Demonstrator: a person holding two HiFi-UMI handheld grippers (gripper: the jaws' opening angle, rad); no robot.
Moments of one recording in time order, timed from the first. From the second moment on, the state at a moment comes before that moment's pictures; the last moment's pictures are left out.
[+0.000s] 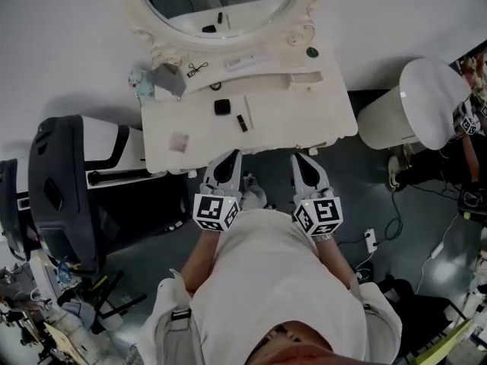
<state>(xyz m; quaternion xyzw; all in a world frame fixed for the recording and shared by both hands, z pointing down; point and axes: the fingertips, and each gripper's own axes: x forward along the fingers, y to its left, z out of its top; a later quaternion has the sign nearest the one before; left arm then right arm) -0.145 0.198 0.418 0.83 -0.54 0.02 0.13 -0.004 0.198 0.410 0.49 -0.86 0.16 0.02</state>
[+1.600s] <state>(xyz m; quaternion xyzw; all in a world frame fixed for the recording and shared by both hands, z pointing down) -0.166 0.021 0.465 0.72 -0.67 0.06 0.17 -0.001 -0.014 0.405 0.40 -0.90 0.16 0.05</state>
